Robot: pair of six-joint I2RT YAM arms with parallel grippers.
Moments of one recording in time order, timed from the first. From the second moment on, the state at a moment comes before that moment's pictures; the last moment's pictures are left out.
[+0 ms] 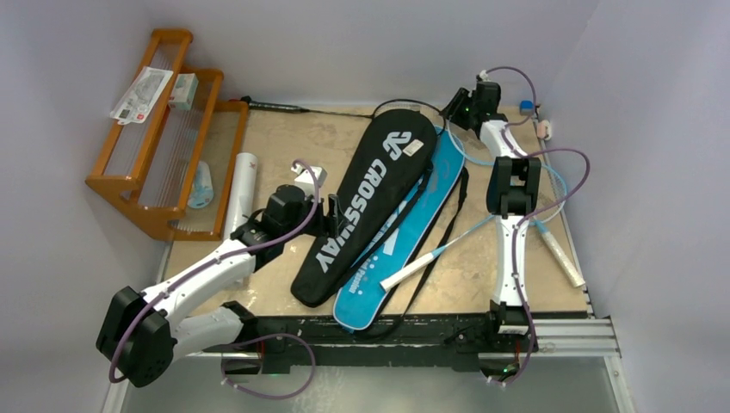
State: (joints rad) left arm -0.61 1.09 0.66 -0.10 0.04 -0.42; right arm -0.02 2.64 2.30 -0.22 -0.29 0.52
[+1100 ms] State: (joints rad) left arm -0.61 1.12 0.67 -0.09 0.08 -0.41; right arm -0.07 2.44 2.06 -0.36 -0.13 0.49
